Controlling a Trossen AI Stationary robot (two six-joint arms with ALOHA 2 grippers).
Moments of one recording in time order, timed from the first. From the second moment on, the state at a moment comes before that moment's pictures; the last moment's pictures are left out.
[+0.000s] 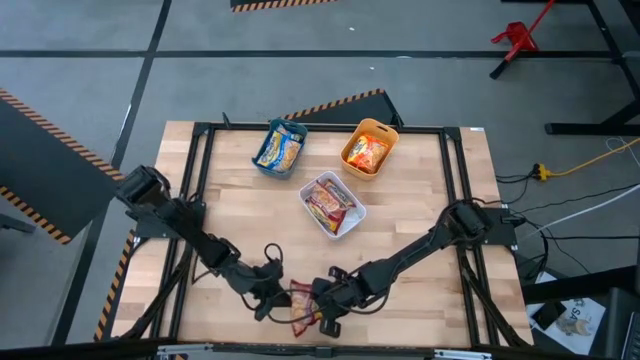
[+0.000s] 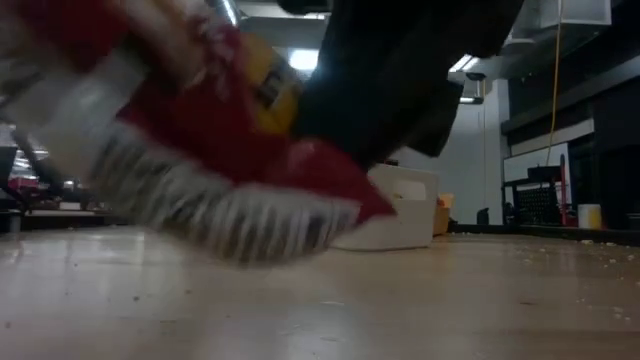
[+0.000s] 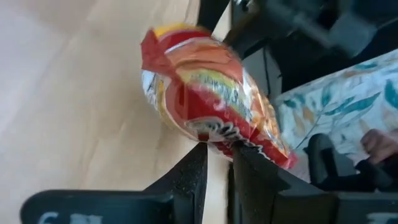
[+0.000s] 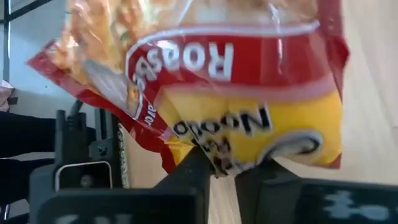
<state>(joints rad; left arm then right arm) -0.67 1.67 0.63 0.59 -0.21 -1.02 0.51 2.16 1.57 -0.35 0.06 0.75</state>
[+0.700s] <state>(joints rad) -0.45 1.50 0.64 0.55 -0.21 -0.93 0.39 1.89 1.57 -0.81 0.19 0.56</state>
